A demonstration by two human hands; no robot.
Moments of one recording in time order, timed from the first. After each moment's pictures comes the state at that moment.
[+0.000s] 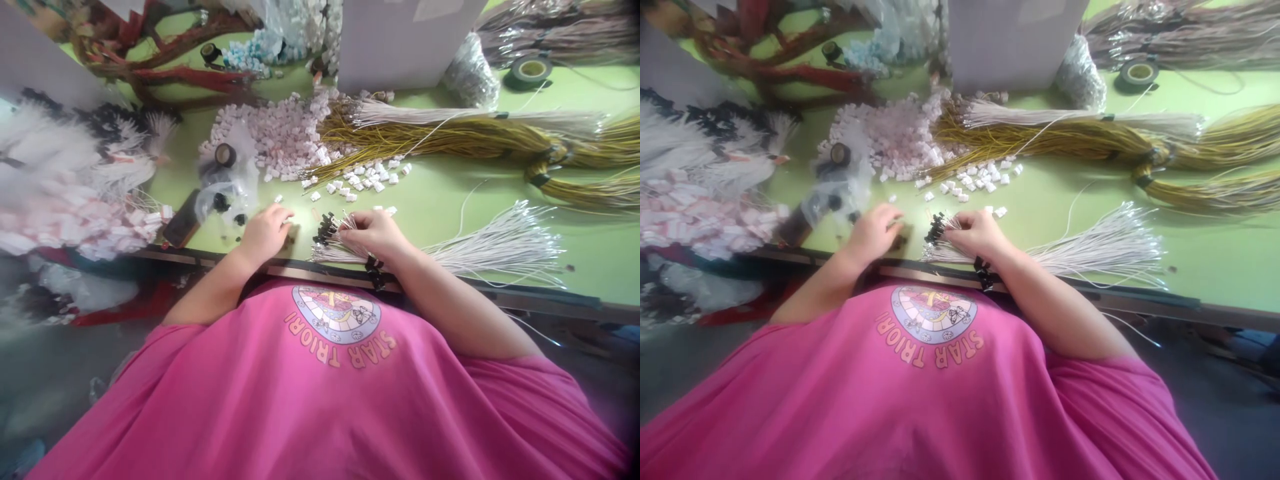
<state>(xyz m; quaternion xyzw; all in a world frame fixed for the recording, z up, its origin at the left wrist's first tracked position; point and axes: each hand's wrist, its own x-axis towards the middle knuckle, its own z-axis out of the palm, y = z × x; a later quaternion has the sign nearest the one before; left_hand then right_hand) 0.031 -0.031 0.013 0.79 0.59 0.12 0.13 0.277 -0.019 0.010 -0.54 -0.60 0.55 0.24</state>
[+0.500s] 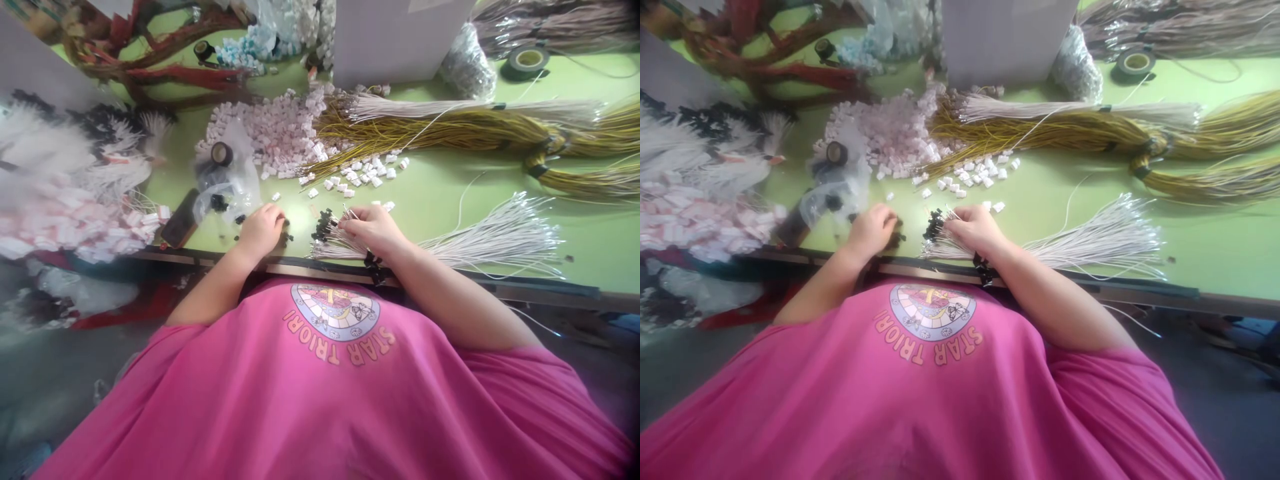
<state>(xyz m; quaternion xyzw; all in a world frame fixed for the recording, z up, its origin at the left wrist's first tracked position) 0.022 -0.025 -0.002 0.77 0.63 0.08 0.09 0.273 -0.020 0.010 -0.56 -0.57 0.55 0.26</state>
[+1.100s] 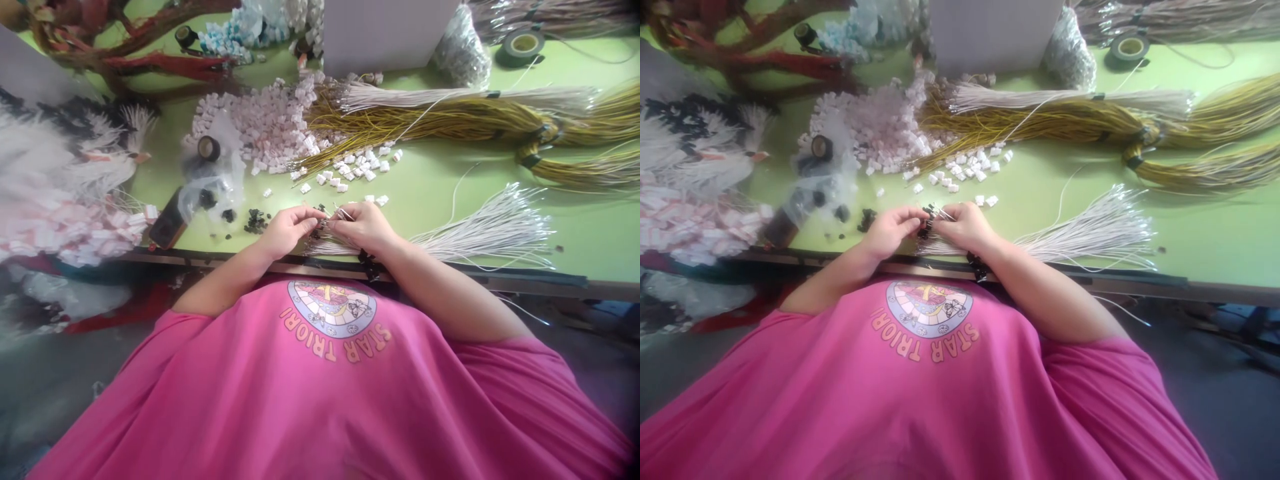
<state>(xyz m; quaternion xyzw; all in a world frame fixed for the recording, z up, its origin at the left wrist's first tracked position) 0.079 -0.028 0.000 0.57 0.50 0.31 0.57 0.270 -0.024 0.011 -0.53 -0.61 0.53 0.27</state>
